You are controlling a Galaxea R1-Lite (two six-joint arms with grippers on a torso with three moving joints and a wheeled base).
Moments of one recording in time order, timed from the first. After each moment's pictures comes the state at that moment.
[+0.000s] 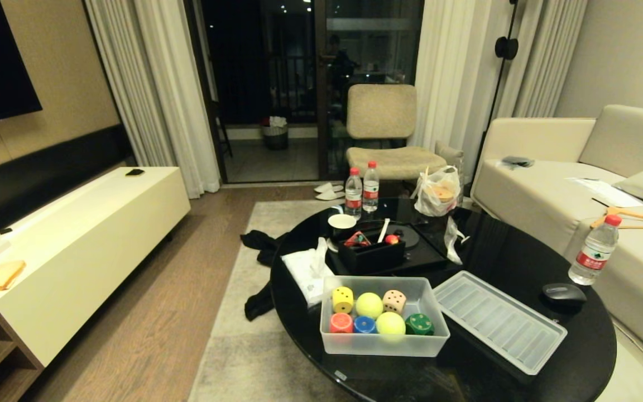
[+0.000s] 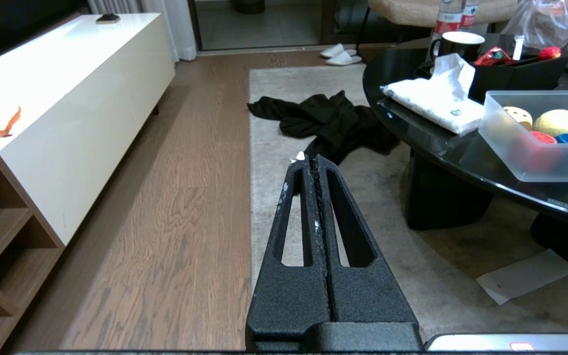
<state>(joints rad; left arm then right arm) 0.00 0.00 0.00 -0.01 0.00 -0.01 -0.59 1.62 -1.38 0.81 0.04 0.18</state>
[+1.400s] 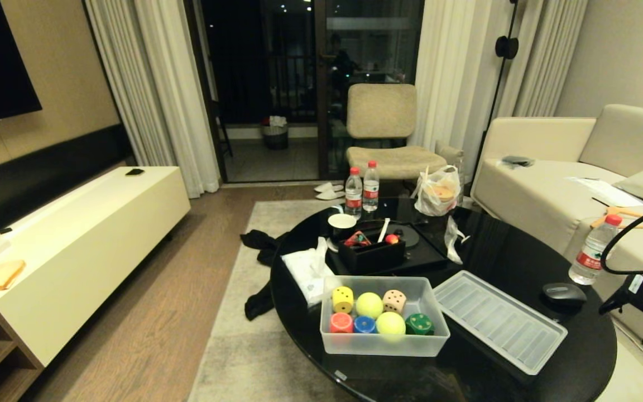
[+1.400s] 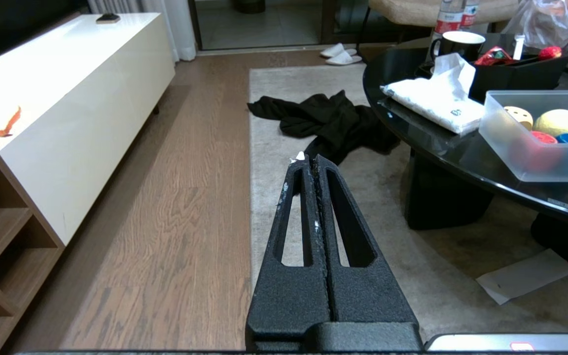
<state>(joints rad) 0.00 0.00 0.00 -0.01 0.00 -0.01 -0.59 1.99 -1.43 0.68 0.18 0.32</state>
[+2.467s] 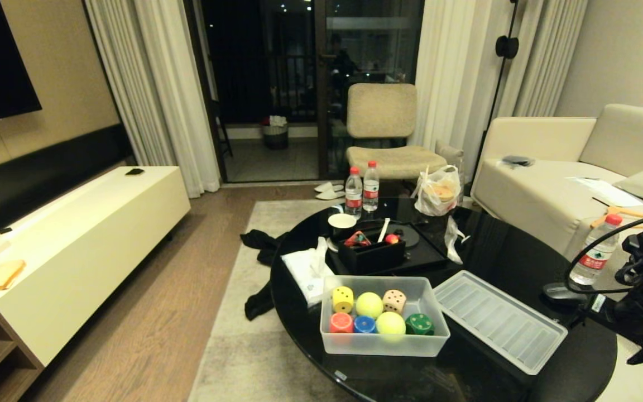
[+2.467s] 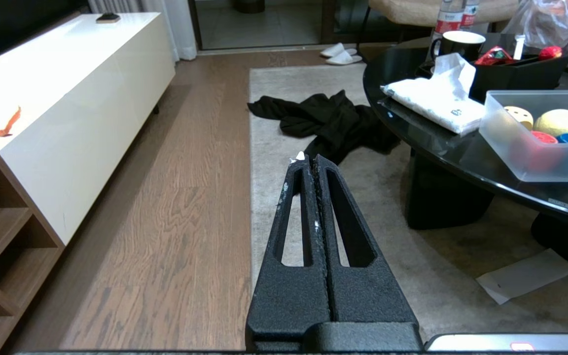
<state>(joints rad) 0.00 0.00 0.00 -0.01 0.00 -0.01 -0.51 2.17 -1.44 0.58 0.03 0.35</state>
